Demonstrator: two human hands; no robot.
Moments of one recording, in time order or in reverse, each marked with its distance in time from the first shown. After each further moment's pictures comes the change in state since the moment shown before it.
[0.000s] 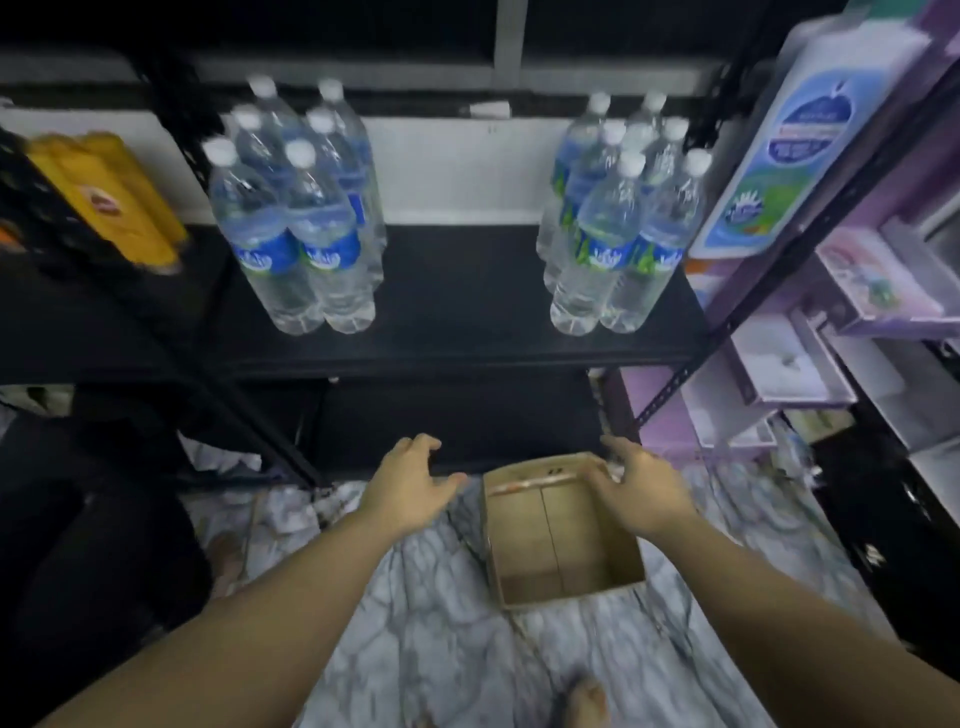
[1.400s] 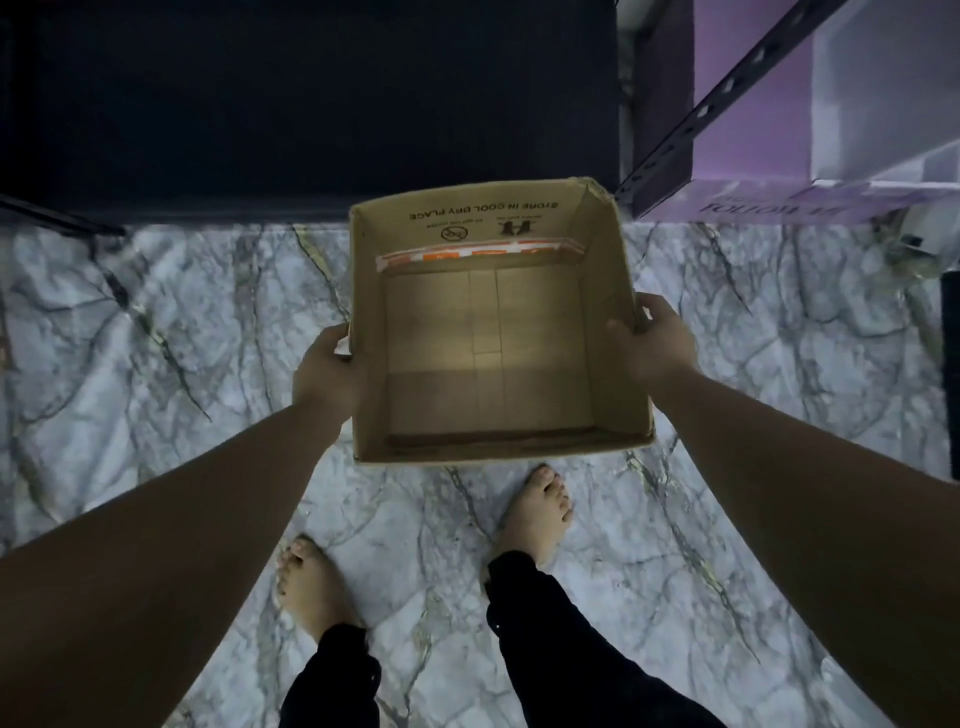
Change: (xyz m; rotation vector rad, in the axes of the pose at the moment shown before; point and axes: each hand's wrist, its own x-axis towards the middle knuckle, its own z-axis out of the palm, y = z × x) left_hand 0.212 -0.169 0.428 -0.414 0.096 -0.624; right_hand 0.271 0.396 0.279 0.213 -0.084 0.384
